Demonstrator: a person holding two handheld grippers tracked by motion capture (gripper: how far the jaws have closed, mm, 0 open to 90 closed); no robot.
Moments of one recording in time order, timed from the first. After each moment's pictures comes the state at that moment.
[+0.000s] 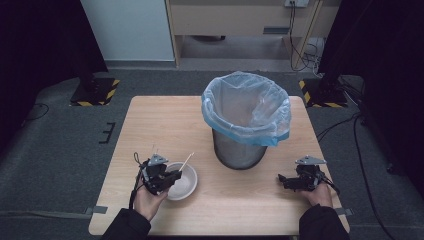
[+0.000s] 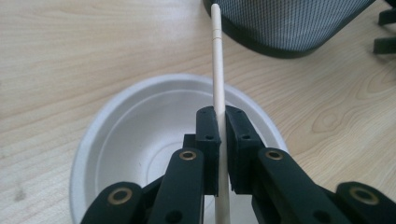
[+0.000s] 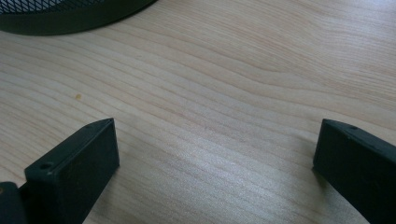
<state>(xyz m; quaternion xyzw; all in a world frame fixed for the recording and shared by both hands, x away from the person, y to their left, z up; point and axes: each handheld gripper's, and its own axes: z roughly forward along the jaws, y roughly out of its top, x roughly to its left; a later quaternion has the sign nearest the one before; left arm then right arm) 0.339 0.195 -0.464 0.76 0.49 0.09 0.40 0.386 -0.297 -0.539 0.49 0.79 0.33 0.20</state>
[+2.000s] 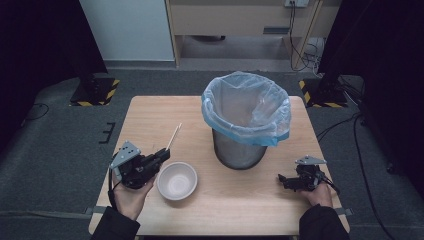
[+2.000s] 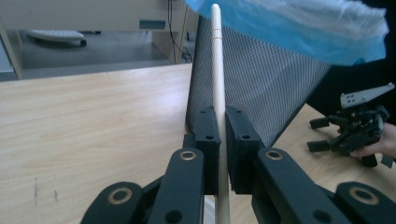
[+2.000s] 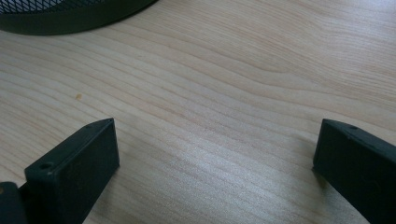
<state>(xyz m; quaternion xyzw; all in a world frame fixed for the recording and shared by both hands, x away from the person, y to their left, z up) 0.306 0.217 -0.369 0.69 0.43 0.19 0.55 0.386 -0.297 -0.539 0.48 0.79 0.33 0.20</state>
